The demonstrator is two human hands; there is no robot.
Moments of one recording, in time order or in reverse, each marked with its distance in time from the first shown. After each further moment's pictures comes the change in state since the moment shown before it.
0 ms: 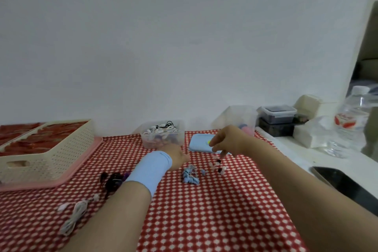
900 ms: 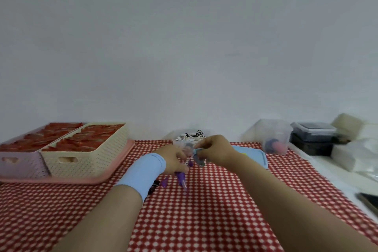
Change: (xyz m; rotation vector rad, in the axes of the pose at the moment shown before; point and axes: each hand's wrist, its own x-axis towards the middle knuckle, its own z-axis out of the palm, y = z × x) left_hand -0.046 -0.089 -0.035 -0.264 0.066 0.026; right_hand 0.029 -0.094 0.095 0.240 0.067 -0.193
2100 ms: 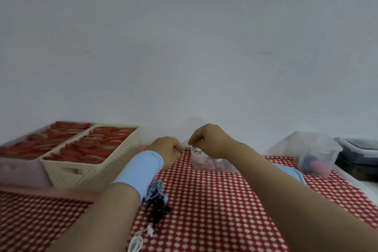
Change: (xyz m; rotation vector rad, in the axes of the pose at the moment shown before) left_hand 0.073 -0.080 -0.037 -0.050 0.252 -0.076; right_hand 0.103 -0.054 0.035 -0.480 -0.173 -0.258
